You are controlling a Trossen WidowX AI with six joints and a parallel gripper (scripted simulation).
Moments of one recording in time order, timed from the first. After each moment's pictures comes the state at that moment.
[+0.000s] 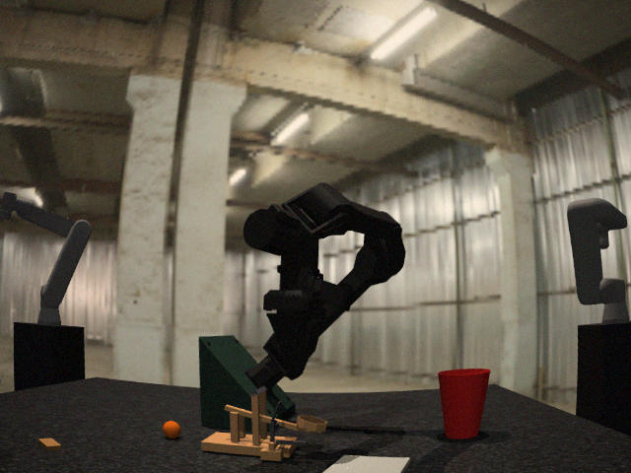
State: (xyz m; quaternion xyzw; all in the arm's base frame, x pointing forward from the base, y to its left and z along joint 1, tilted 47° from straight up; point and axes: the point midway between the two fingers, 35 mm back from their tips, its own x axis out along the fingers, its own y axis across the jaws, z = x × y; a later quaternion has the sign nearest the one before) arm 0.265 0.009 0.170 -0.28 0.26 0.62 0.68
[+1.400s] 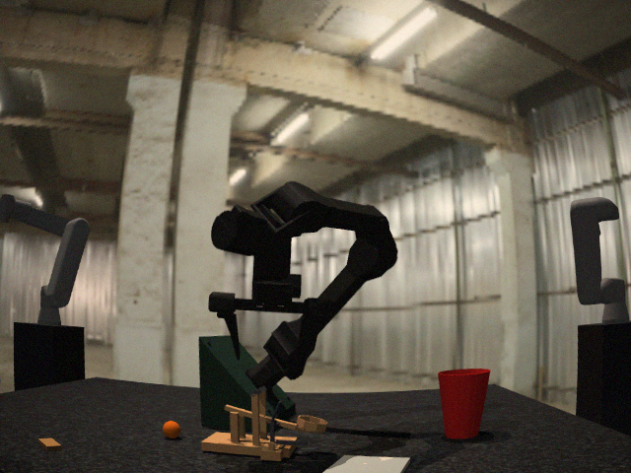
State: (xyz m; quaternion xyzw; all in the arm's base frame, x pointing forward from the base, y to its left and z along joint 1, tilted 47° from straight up) arm 0.270 -0.020 0.140 0.18 0.58 0.35 0.71
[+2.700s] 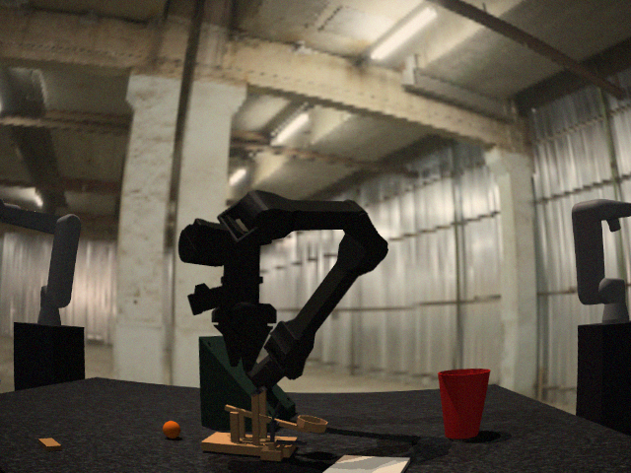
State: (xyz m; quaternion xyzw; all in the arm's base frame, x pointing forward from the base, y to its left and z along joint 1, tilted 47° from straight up) arm 0.267 -0.042 0.096 0.58 0.68 -0.08 0.44
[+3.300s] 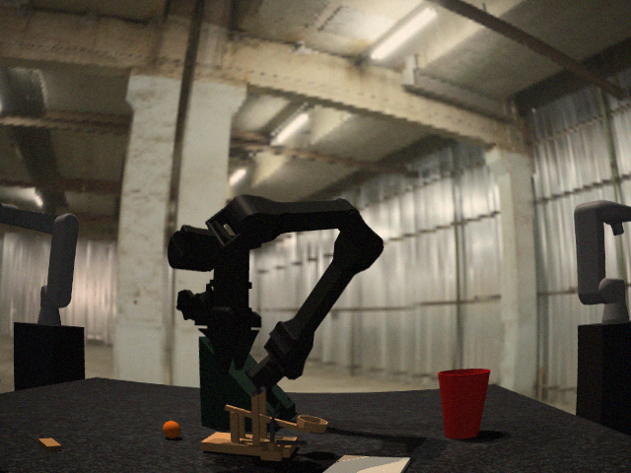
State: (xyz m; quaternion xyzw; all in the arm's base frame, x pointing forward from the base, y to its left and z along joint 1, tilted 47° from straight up) arm 0.264 -0.048 0.080 0.66 0.65 -0.24 0.28
